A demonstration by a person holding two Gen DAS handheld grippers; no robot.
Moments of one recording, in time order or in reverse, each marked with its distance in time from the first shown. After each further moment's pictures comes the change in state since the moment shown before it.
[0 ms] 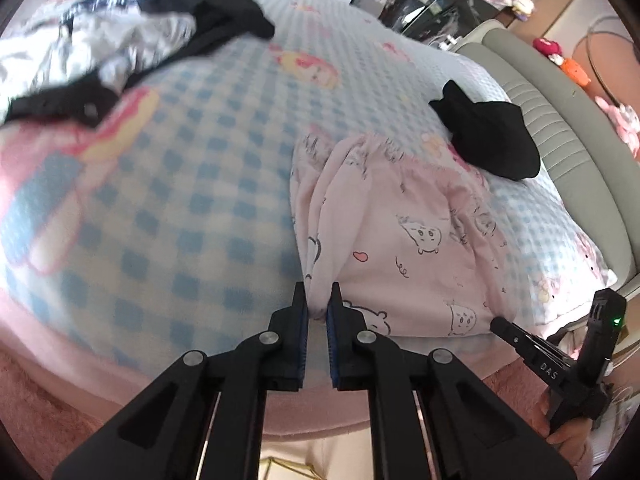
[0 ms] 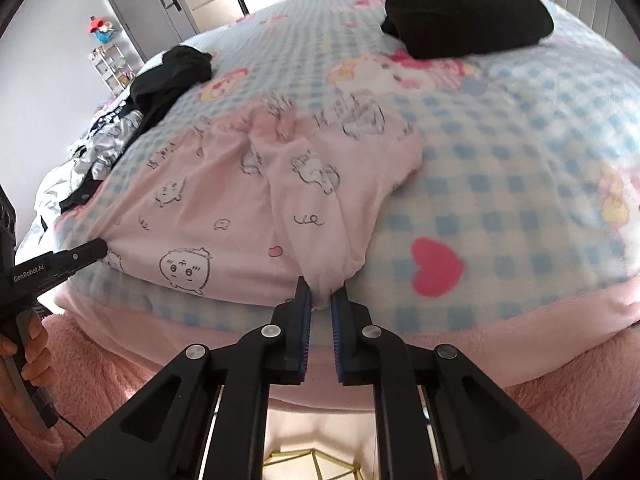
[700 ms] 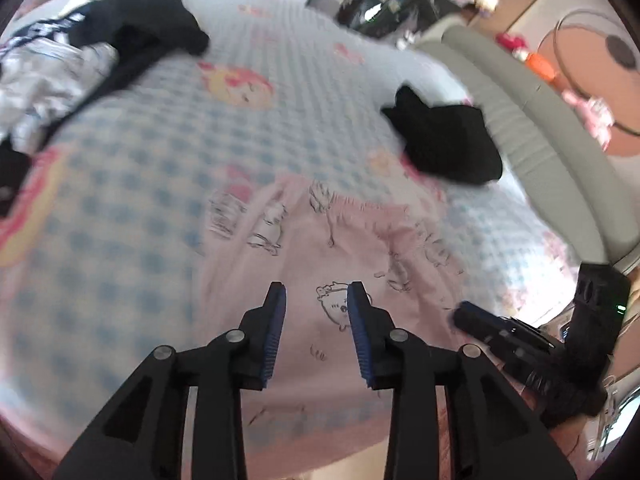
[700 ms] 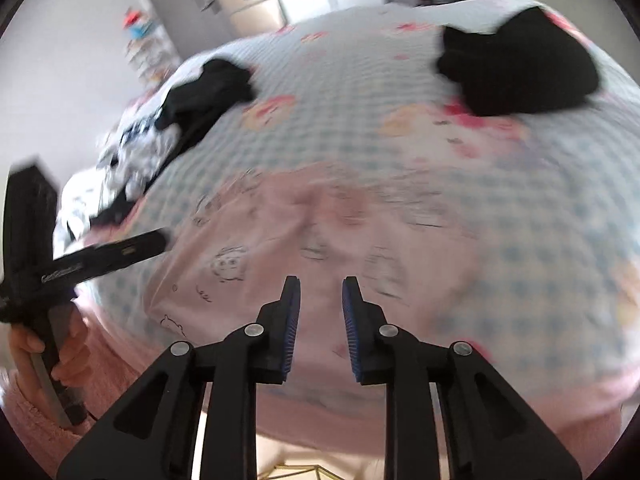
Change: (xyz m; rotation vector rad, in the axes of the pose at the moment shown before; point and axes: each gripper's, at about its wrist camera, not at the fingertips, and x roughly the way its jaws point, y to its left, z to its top) left arm 0.024 -0.044 0.047 0.104 0.011 -0.090; right arm 0.005 0.049 0.063 -0.139 -0.015 0.097
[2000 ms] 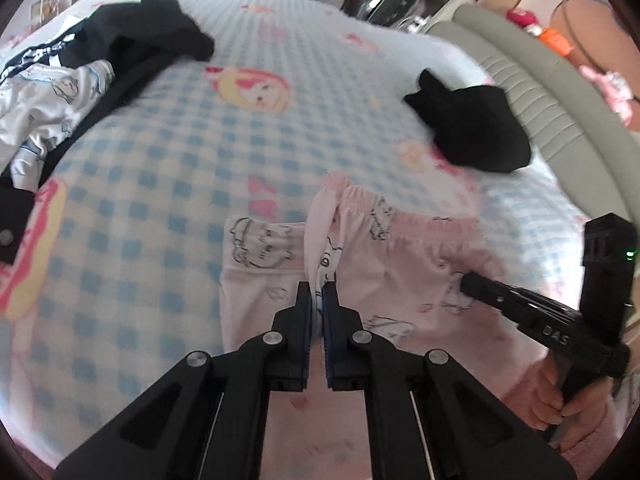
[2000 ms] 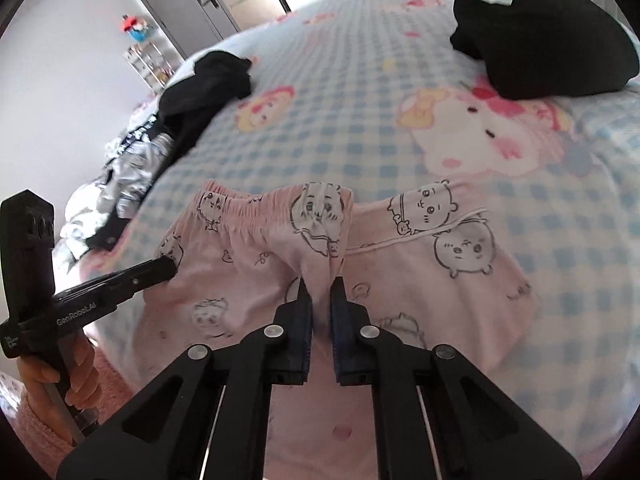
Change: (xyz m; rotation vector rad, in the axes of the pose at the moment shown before) left arm -0.008 -0.009 0.012 0.071 -0.031 0.063; right arm 0.035 -0.031 0.029 0.080 0.010 0.085
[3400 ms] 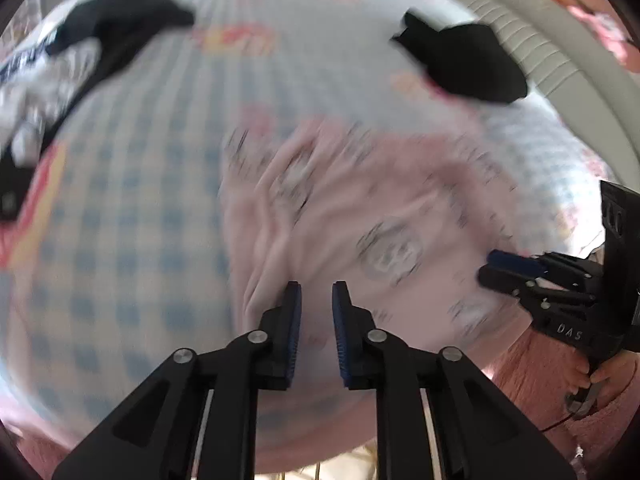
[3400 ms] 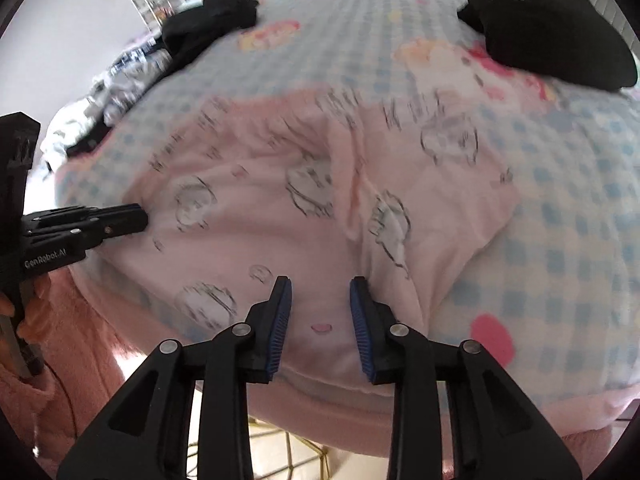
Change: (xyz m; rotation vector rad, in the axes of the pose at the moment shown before) left arm 0.009 0.000 -0.033 0.130 0.116 0.046; right arm -0.007 0.008 -0.052 -0.142 0.137 -0.114
